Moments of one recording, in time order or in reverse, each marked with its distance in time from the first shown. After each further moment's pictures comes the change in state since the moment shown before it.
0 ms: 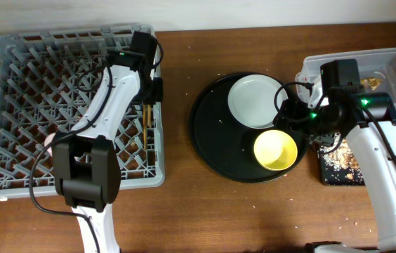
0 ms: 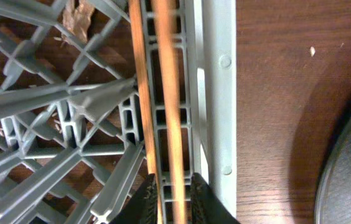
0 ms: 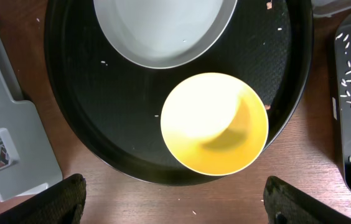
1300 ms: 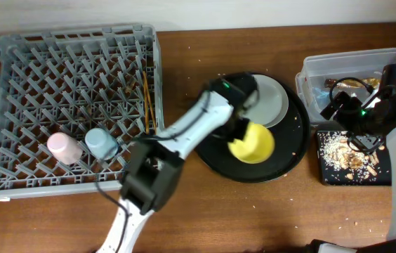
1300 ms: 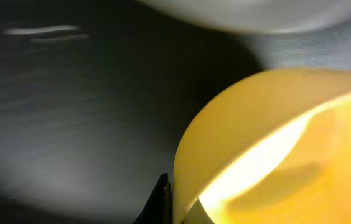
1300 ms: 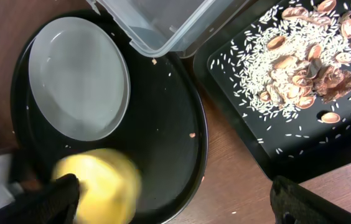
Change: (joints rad) left arm -0.461 0.195 0.164 -0.127 0.257 -0.164; right arm -0.335 0.000 0.000 0.013 0.026 0.095
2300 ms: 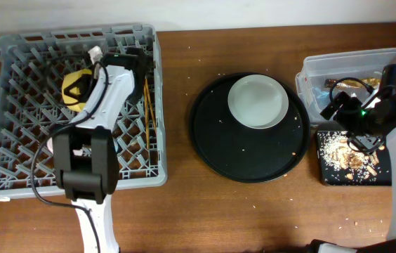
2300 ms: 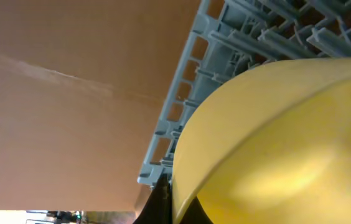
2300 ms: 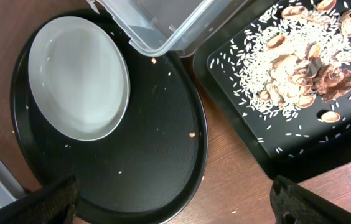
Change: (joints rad) left arm 0.513 -0.126 -0.173 -0.139 -1.488 -0.199; right arm 0.000 0.000 0.000 -0.002 0.000 0.002
